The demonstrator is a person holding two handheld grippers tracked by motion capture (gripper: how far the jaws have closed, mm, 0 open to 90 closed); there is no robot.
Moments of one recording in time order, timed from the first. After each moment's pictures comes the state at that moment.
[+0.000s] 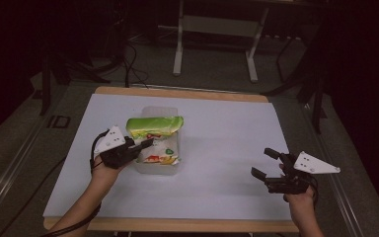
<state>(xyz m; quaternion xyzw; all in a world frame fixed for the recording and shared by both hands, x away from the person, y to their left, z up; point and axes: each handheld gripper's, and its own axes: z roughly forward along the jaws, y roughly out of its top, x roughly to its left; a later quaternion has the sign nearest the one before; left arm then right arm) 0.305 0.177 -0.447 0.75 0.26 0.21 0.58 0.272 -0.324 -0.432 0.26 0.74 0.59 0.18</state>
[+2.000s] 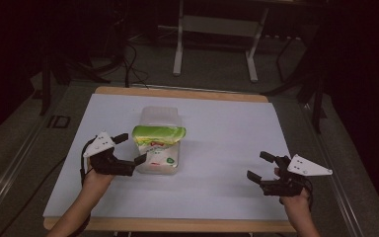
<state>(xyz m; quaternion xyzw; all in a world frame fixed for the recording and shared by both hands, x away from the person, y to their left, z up) 0.287 0.200 -0.461 0.73 0.34 0.19 0.57 0.271 -0.317 -0.448 0.27 0.75 0.58 0.17</state>
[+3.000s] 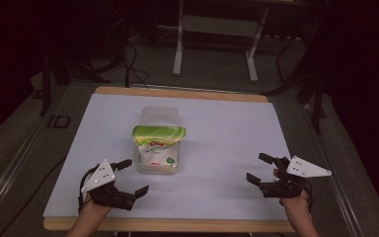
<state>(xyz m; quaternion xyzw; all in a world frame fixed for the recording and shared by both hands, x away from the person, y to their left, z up) 0.221 0.181 -0.481 0.75 0.29 0.17 0.57 0.268 -0.316 -0.448 0.26 0.76 0.58 0.17</state>
